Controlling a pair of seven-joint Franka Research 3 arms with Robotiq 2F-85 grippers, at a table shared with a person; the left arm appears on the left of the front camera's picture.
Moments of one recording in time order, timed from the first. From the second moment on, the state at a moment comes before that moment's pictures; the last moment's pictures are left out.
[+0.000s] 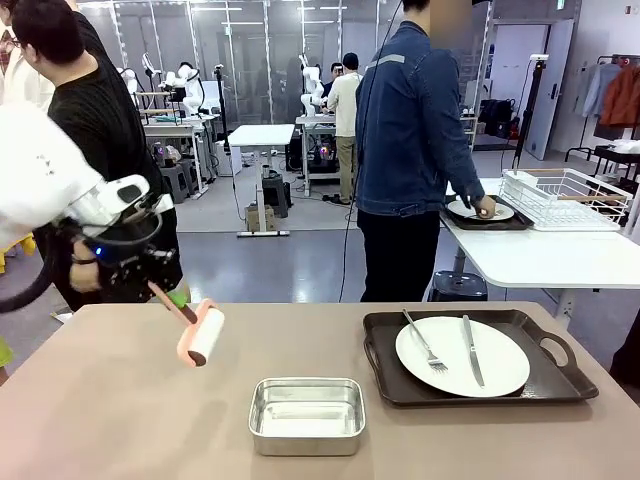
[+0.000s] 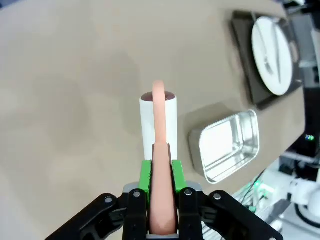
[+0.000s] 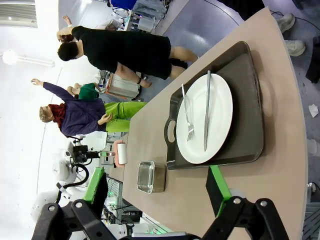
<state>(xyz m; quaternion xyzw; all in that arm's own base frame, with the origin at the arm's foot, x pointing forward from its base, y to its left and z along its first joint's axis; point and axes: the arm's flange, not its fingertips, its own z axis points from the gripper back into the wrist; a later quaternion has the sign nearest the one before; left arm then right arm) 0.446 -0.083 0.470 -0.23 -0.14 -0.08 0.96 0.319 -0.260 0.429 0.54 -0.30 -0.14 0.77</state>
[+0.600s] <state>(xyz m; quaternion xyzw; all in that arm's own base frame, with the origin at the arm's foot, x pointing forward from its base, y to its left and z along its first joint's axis) 0.446 -0.083 0.464 -0.23 -0.15 -0.09 0.96 0.319 -0.260 0.429 0.54 -0.30 -0.14 0.77</state>
